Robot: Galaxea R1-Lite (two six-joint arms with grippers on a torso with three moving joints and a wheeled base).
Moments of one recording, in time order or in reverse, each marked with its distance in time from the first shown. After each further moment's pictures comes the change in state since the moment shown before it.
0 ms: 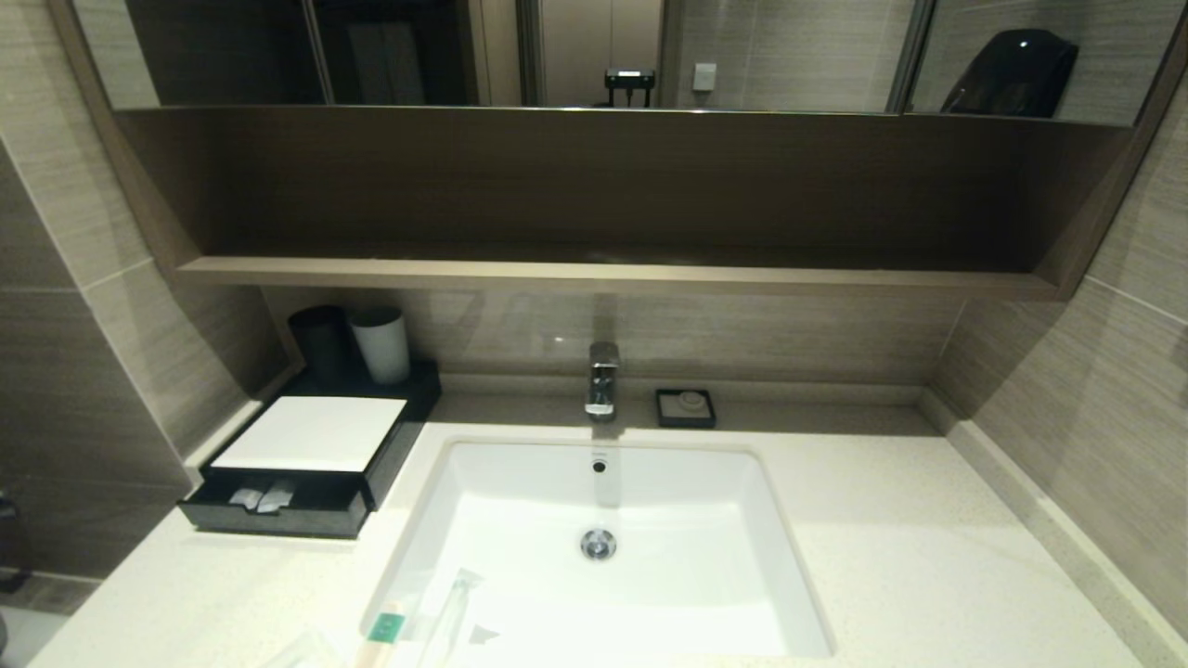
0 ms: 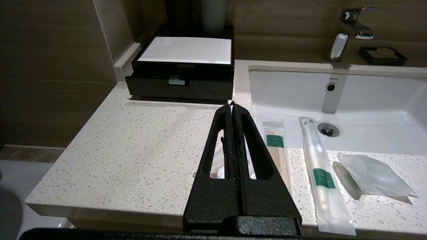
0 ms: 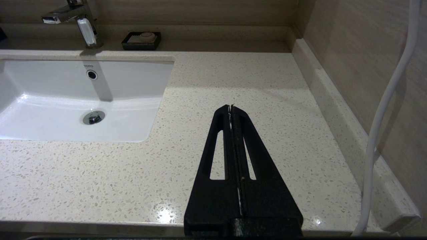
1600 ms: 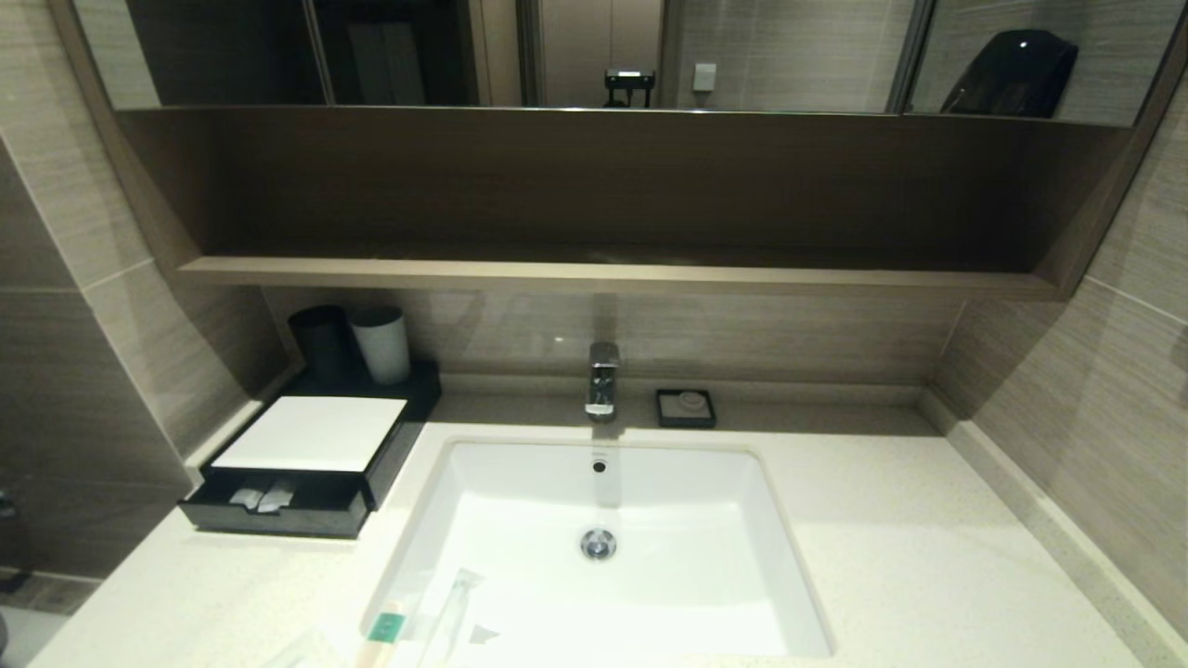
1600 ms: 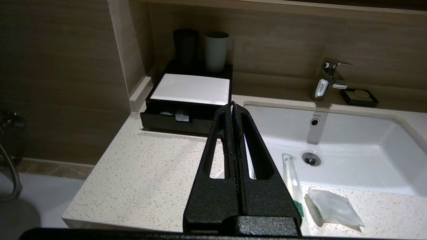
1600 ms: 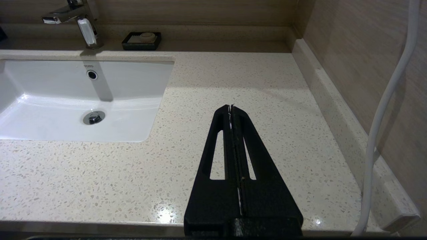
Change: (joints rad) left arm -0.001 0.155 -0.465 0.274 0.029 -0.051; right arm 0.000 0.000 0.000 0.000 0.000 0.000
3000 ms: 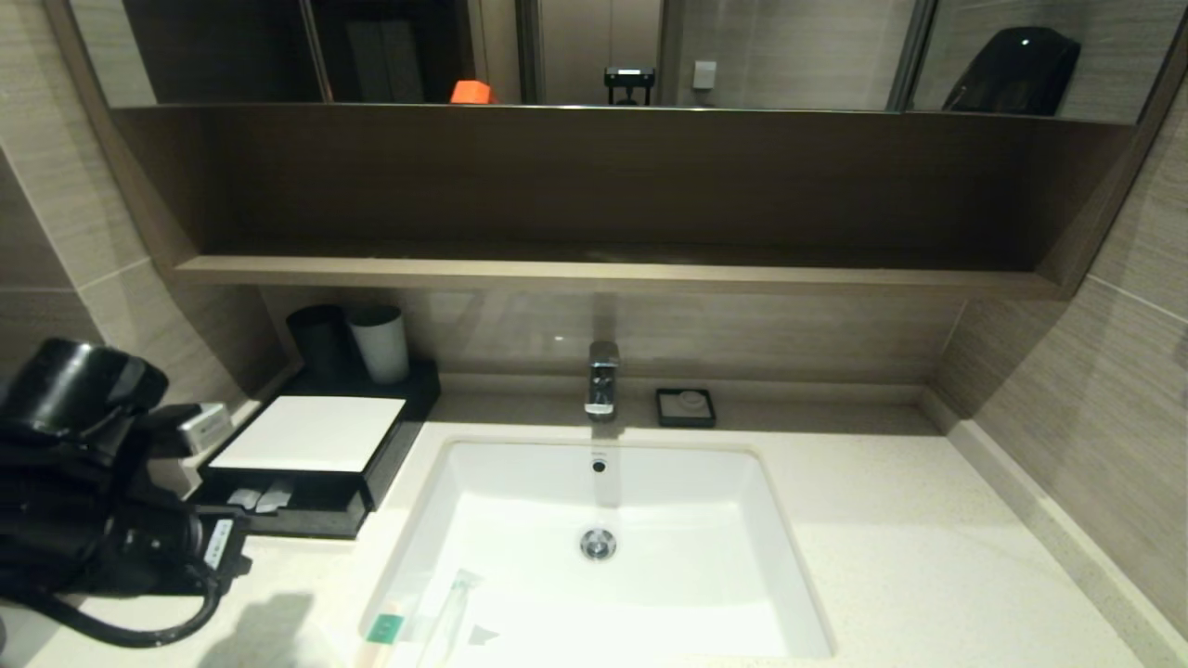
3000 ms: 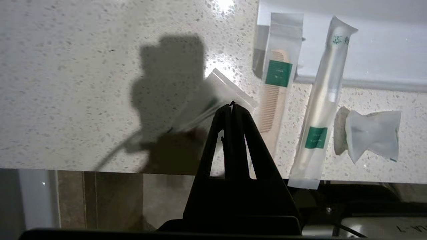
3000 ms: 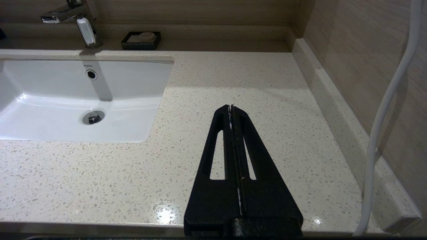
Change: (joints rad) left arm -0.024 1.290 -0.327 0.133 -0.114 0.003; right arm 0.000 0.000 0.000 0.000 0.000 0.000
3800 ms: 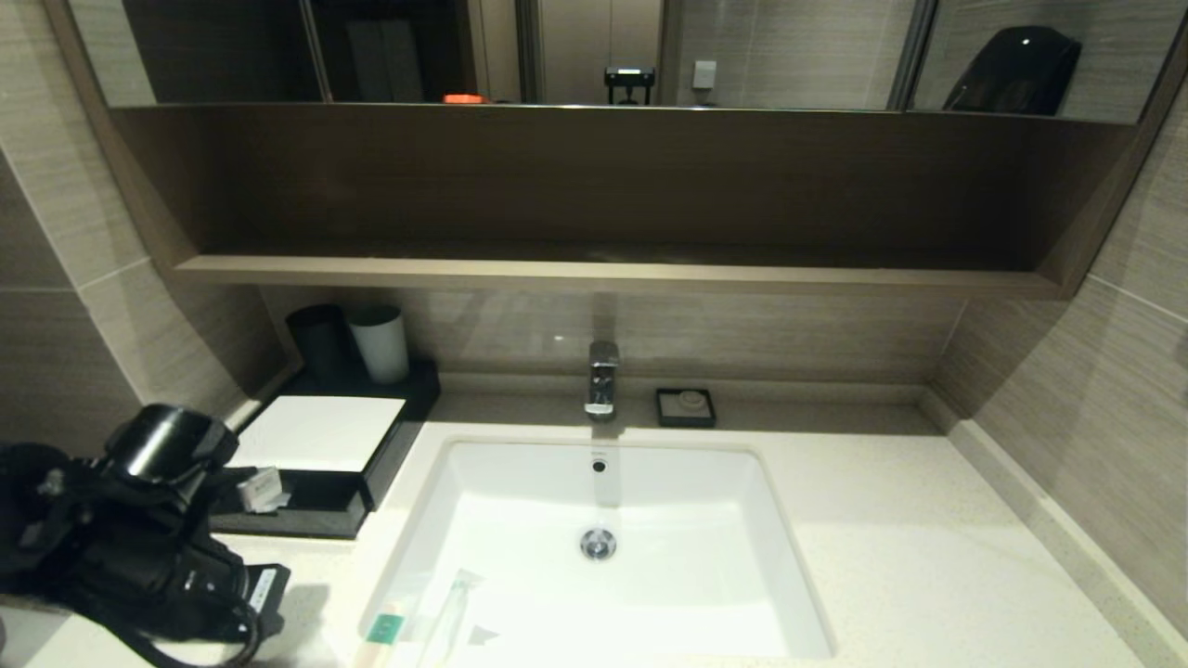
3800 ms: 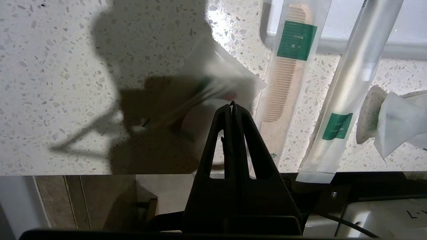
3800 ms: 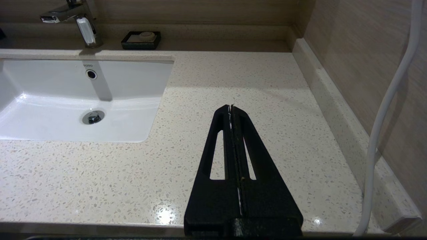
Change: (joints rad) left arm -0.002 0.180 0.106 -0.097 -0.047 0.002; right arm 0.000 0.000 0.000 0.000 0.000 0.000
